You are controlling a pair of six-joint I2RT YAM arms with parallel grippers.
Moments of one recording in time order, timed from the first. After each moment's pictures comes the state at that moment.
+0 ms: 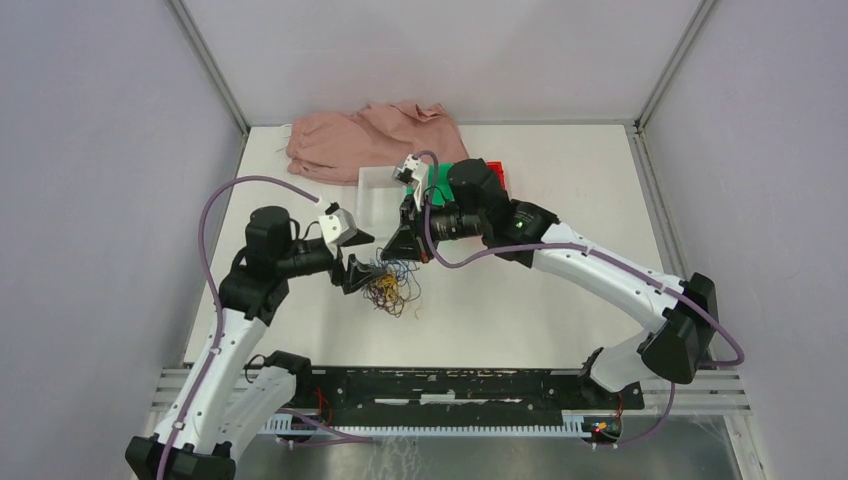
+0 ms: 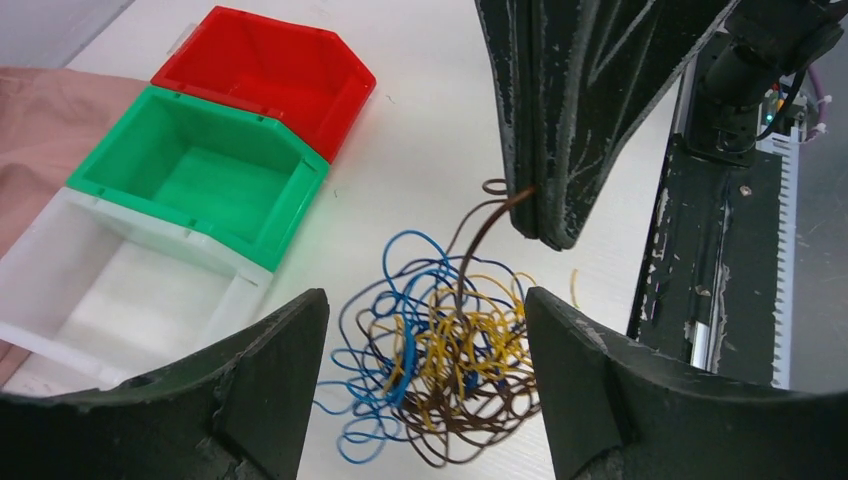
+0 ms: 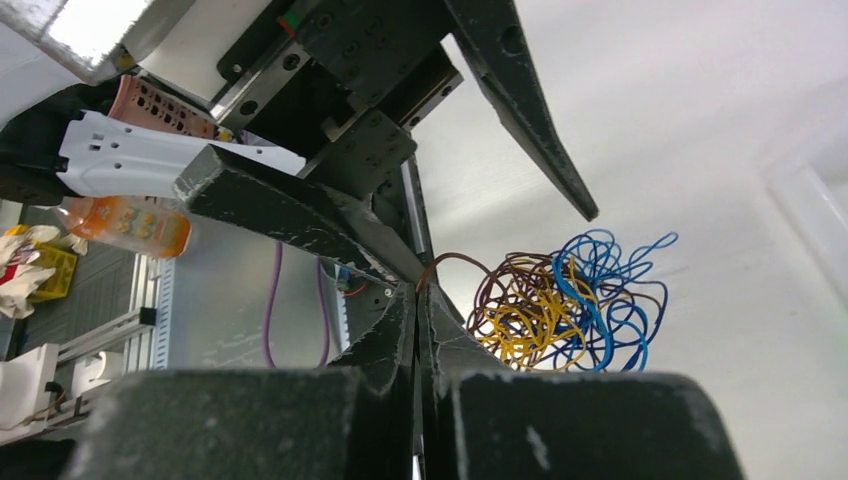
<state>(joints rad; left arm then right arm) -0.24 0.78 0.81 -0.44 0.90 0.36 0.90 1.47 1.37 -0.24 -0.59 0.30</state>
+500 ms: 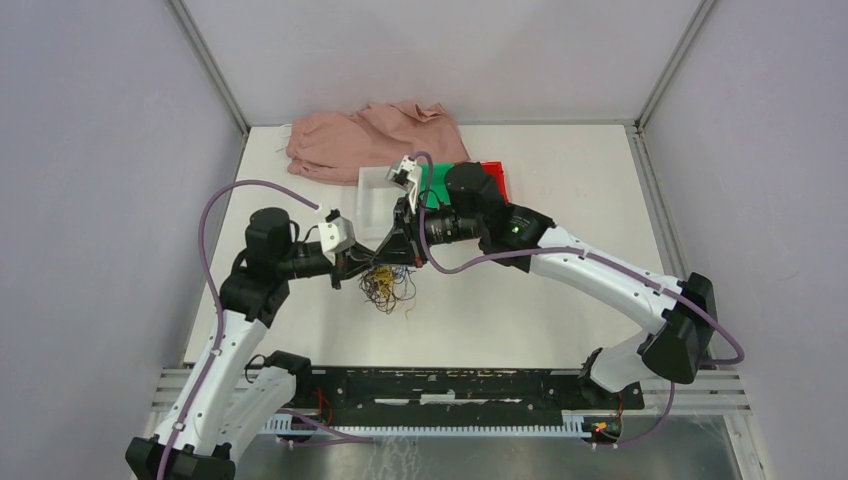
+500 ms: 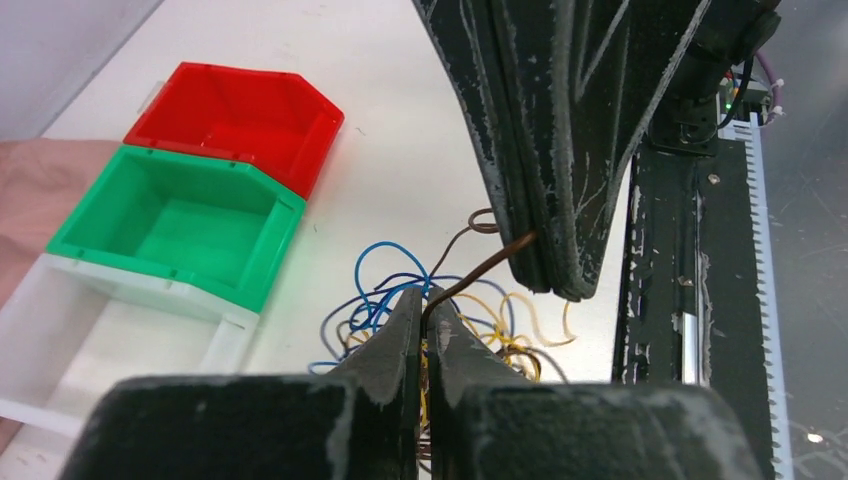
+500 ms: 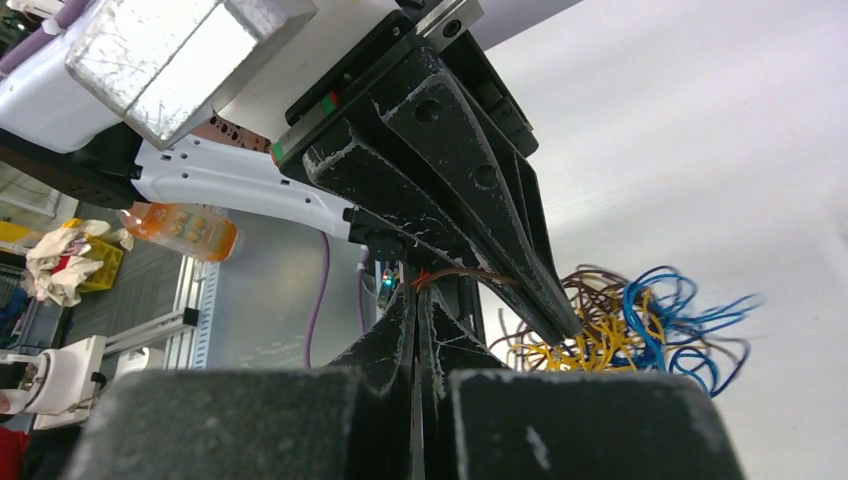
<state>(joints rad) -0.24 0.76 0.78 -0.40 1.00 0.42 0.94 1.48 1.37 -0.17 -0.64 0.36</state>
